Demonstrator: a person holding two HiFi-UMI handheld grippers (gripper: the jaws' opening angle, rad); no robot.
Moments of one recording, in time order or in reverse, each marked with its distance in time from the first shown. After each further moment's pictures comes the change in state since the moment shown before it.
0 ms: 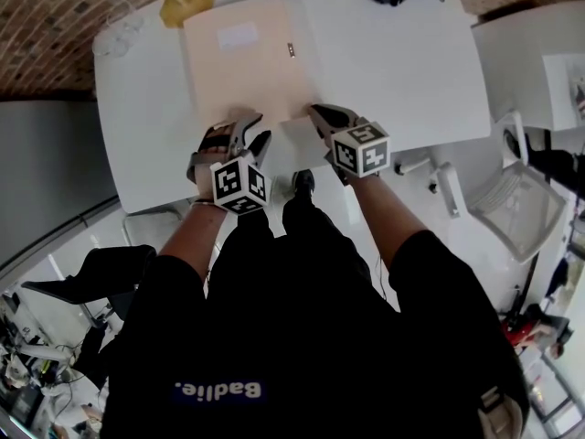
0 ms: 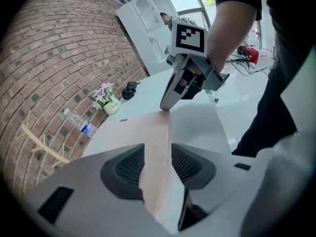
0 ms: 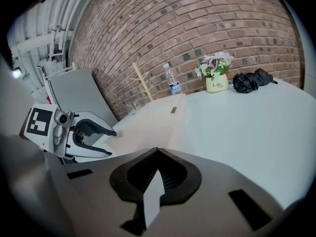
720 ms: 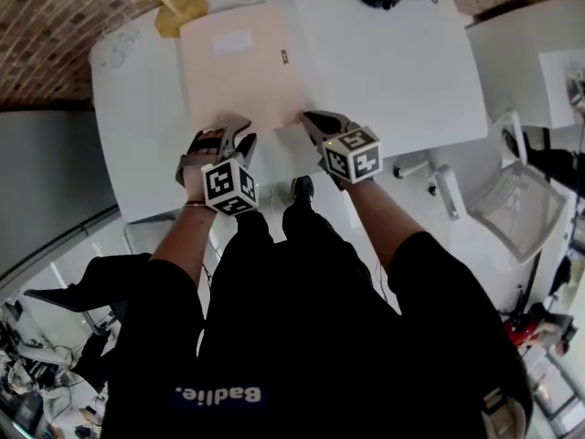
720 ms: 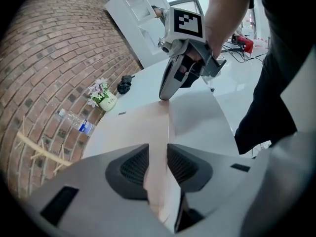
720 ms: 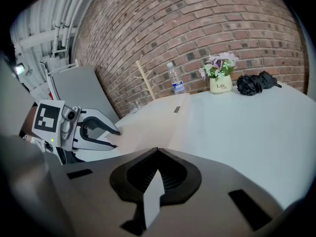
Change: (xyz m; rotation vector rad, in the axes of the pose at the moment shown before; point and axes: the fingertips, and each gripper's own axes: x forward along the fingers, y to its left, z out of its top) left arm 0.005 0.007 -0.019 0.081 0.082 -0.027; right arm 0.003 0.004 -0.002 -0.039 0.016 0.016
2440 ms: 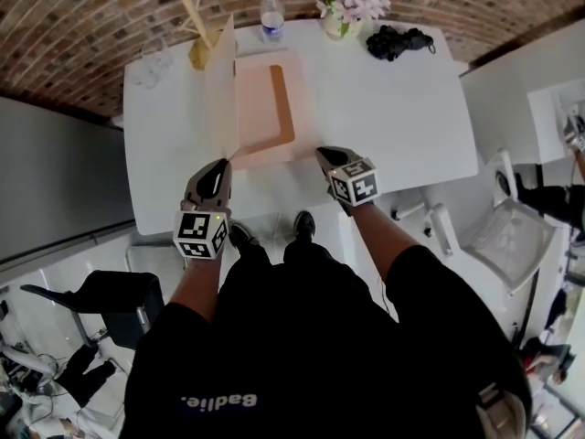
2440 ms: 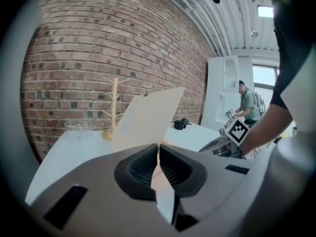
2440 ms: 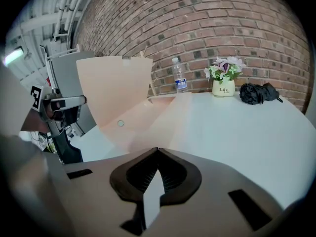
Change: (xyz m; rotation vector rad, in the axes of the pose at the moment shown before) left arm -0.129 0.068 -0.043 -1.005 -0.507 0.310; right arm 0.003 -0.008 -0.003 -0.109 0.078 -0.061
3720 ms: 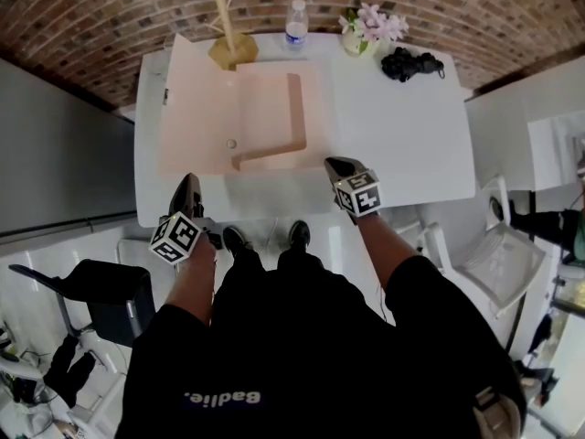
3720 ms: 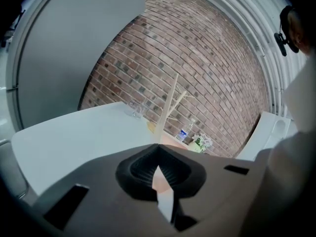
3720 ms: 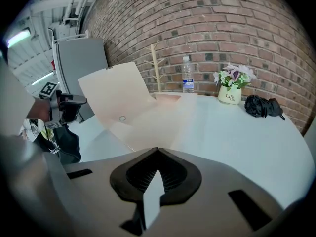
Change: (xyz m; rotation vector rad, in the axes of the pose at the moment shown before) left arm -0.073 0.111 -0.059 -0.675 -0.183 0.319; right arm 0.000 0.002 -0.001 -0.140 0.059 -0.025
